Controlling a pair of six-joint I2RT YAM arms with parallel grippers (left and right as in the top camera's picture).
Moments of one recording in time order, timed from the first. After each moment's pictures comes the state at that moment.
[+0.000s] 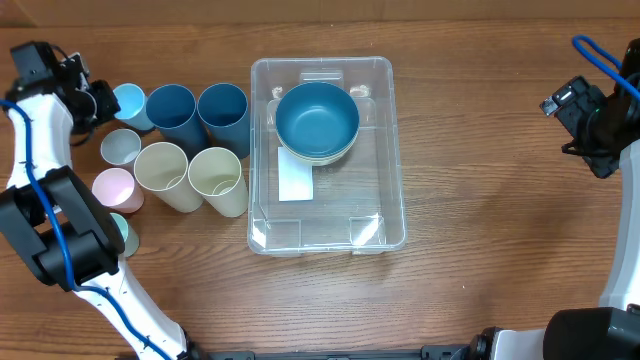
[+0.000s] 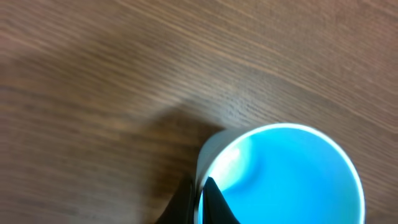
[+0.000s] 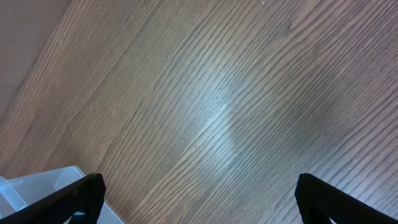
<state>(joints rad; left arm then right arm) 0.43 2.18 1.84 -0.76 0.23 -0.09 -0.32 1.57 1.65 -1.19 0.01 0.59</state>
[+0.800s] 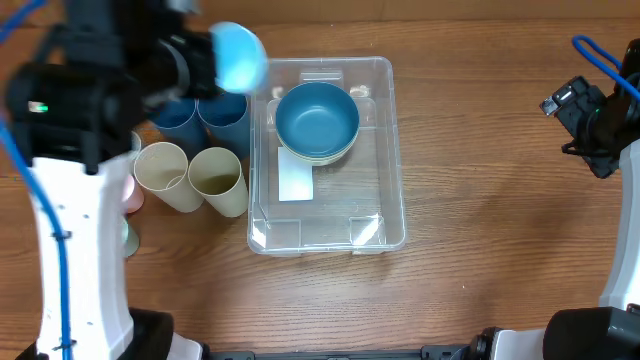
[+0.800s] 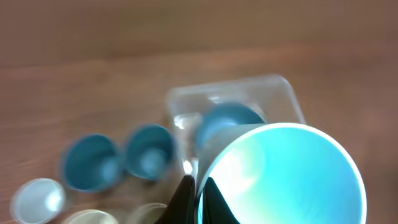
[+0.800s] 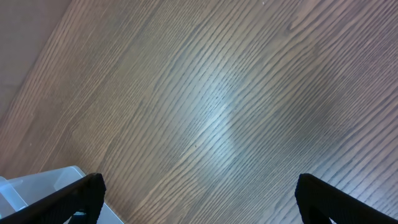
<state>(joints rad) -0.21 1.68 2.32 -1.42 0.11 -0.10 -0.32 1.57 1.65 -1.19 0.01 0.59</state>
